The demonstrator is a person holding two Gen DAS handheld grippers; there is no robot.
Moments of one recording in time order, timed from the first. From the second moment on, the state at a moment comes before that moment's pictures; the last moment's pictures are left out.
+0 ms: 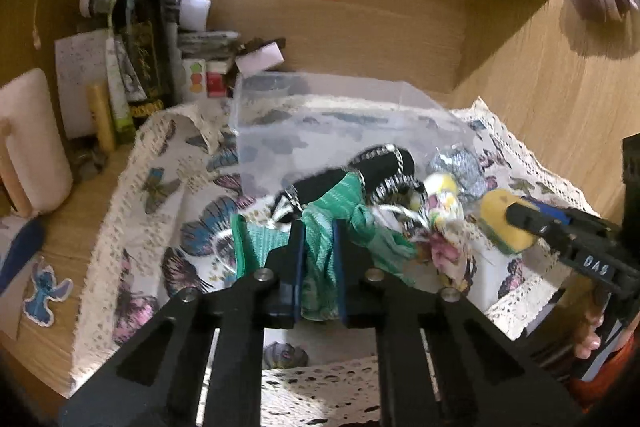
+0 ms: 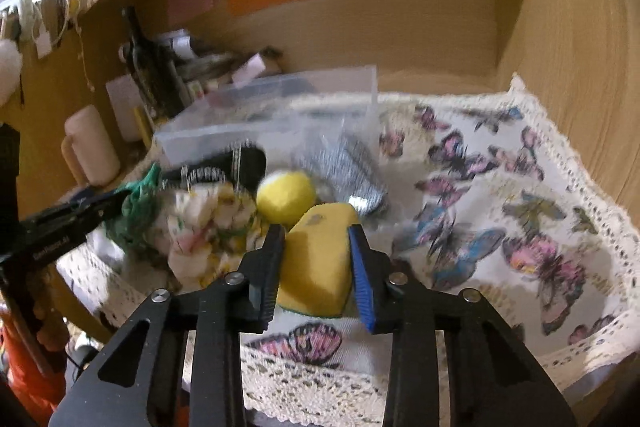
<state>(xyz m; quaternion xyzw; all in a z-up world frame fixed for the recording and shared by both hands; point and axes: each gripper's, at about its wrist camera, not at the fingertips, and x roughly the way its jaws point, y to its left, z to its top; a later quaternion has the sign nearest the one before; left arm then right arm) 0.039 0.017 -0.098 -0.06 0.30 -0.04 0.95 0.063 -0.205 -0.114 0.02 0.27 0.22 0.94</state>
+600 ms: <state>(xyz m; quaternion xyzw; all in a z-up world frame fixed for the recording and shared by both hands) 0.086 0.045 -0.030 -0.03 0.24 0.02 0.97 0.100 -0.185 -0.027 0.00 0.17 0.23 0.96</state>
